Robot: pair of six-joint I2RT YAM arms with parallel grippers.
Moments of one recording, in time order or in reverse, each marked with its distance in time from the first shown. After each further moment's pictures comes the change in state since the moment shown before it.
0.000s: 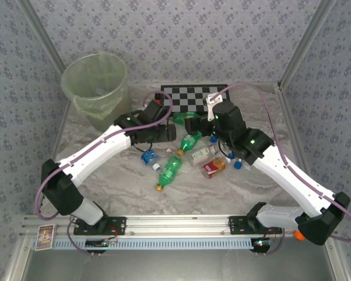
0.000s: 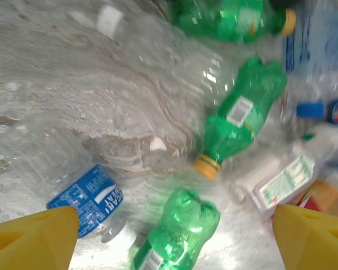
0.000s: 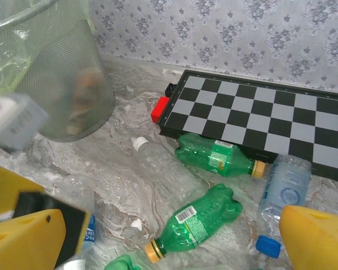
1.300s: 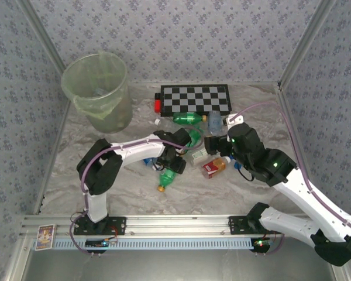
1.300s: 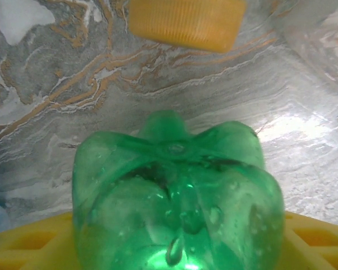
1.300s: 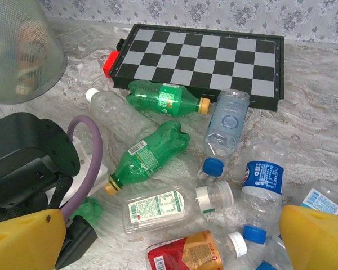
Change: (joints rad) left arm -0.114 0.339 -0.121 0.076 0.143 0.254; right arm 0.044 -0.257 -0.148 -0.247 0.142 0.089
